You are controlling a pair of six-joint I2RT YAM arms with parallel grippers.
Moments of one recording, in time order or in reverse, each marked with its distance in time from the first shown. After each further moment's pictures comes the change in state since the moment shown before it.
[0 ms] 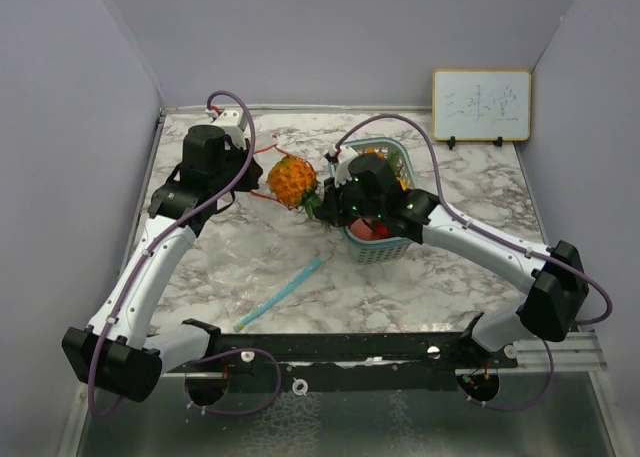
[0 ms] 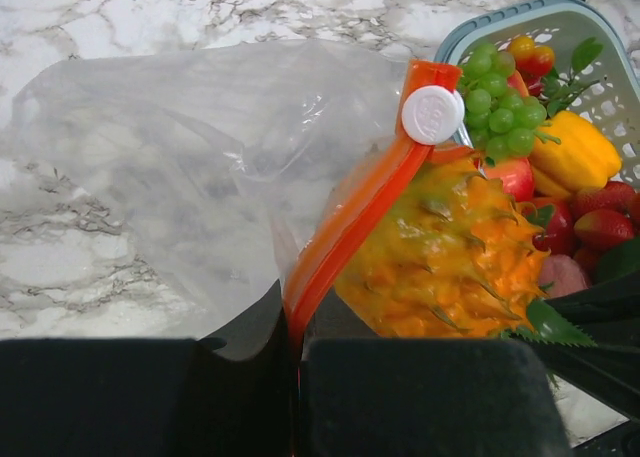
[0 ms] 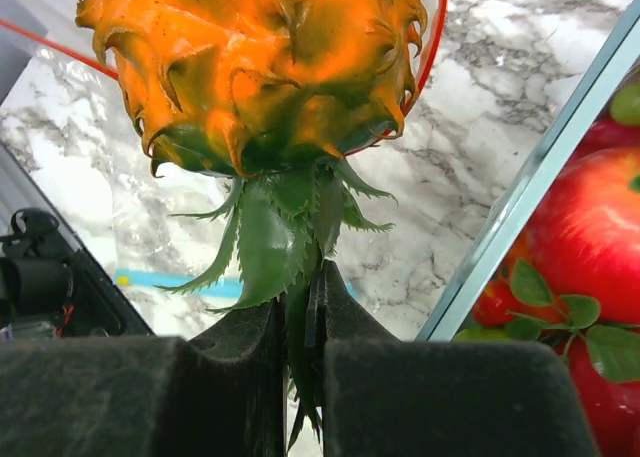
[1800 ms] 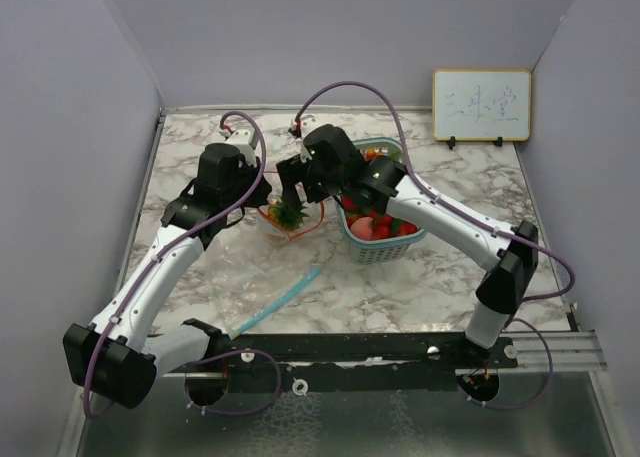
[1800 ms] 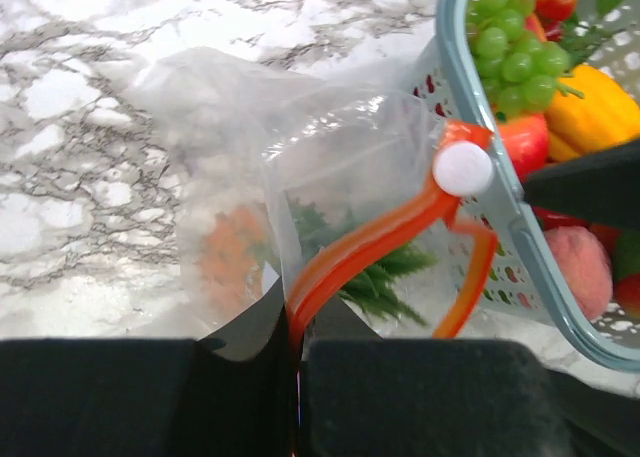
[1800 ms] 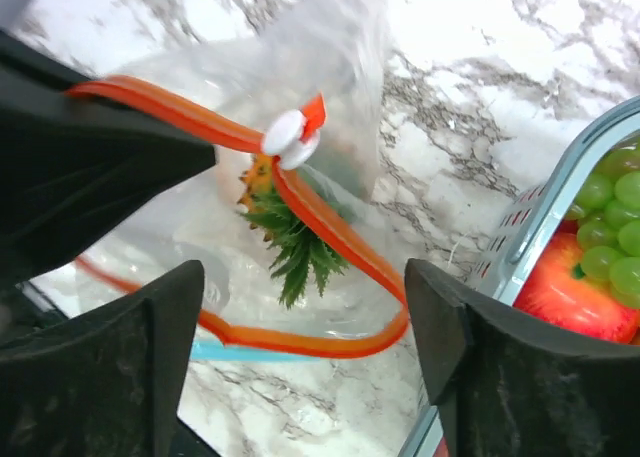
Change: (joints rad) left arm -0.075 -0.040 -0.156 0.081 -0.009 -0.046; right arm 0.095 0.327 0.587 -0.381 0.238 -0.031
